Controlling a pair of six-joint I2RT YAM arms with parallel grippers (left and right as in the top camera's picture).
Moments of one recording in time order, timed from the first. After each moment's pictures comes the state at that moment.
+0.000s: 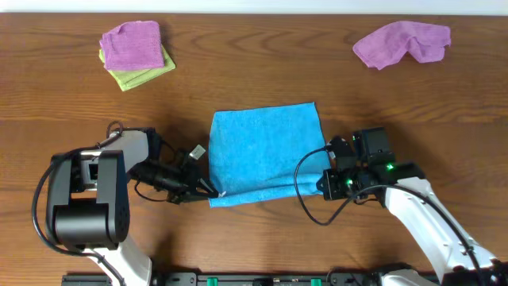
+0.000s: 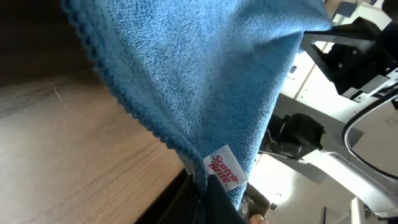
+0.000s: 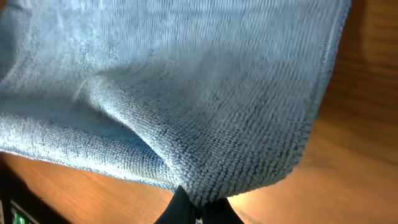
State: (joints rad) left arm 0.03 1.87 0.87 -1.08 1.01 0.27; right arm 0.19 1.33 0.68 -0.64 -0.43 0.10
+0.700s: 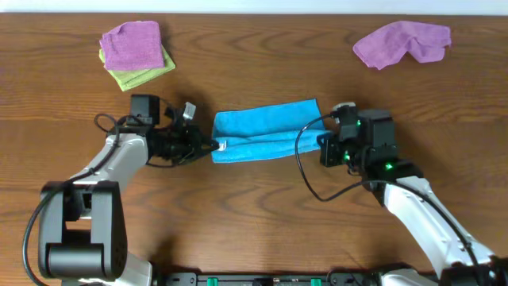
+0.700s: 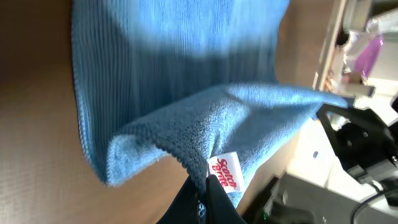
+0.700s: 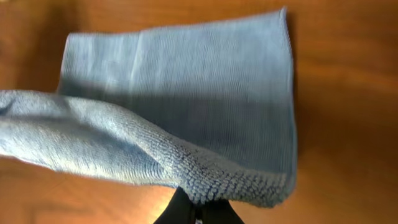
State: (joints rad) left arm -0.03 1.70 0.88 -0.42 0.90 -0.37; right arm 0.19 1.36 0.67 -0.16 -0.32 0.18
